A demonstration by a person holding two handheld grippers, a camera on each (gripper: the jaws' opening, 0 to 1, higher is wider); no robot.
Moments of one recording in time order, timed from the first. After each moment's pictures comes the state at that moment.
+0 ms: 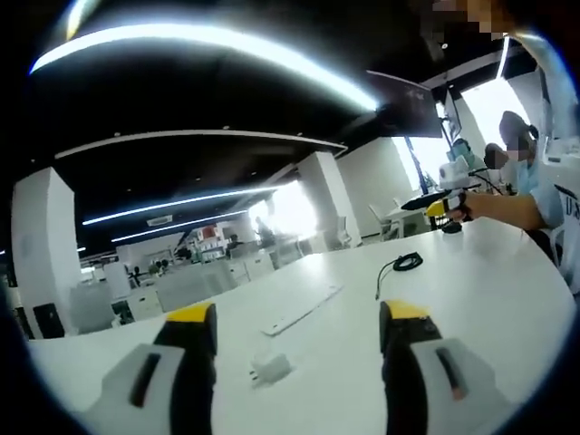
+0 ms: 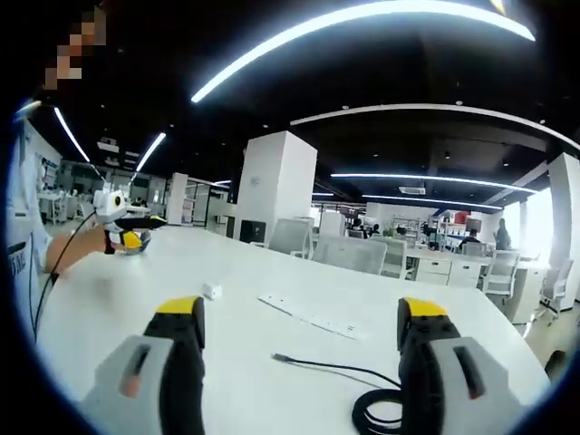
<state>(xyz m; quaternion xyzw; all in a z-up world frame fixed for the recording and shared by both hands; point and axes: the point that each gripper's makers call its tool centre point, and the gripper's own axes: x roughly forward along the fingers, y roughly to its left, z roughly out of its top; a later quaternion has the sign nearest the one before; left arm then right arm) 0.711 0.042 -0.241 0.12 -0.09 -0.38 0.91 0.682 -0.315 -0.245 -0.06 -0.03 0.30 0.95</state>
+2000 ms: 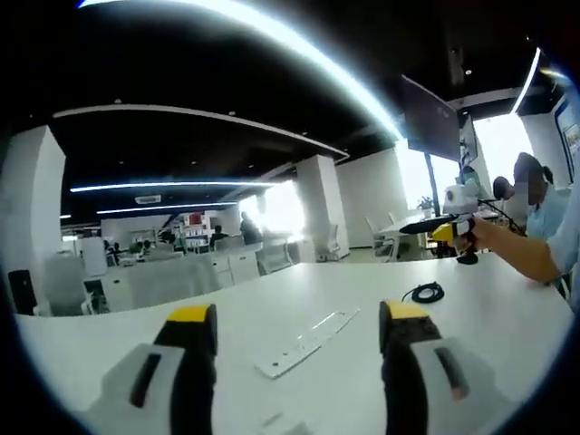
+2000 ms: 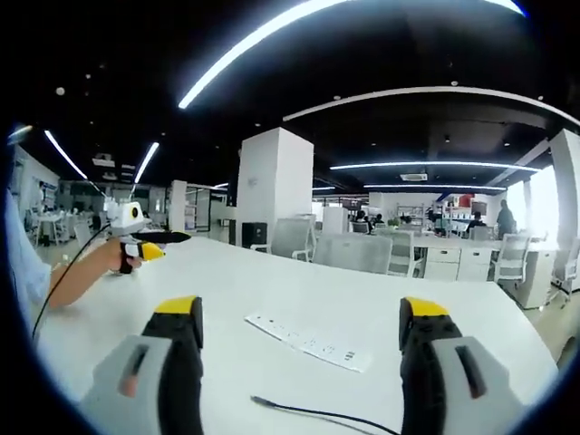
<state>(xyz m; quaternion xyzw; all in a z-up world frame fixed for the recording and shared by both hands) 0.837 -0.013 -0.214 0.04 -0.06 -0.40 0.91 0.777 -0.308 -0.221 -0.02 -0.01 0.32 0.95</state>
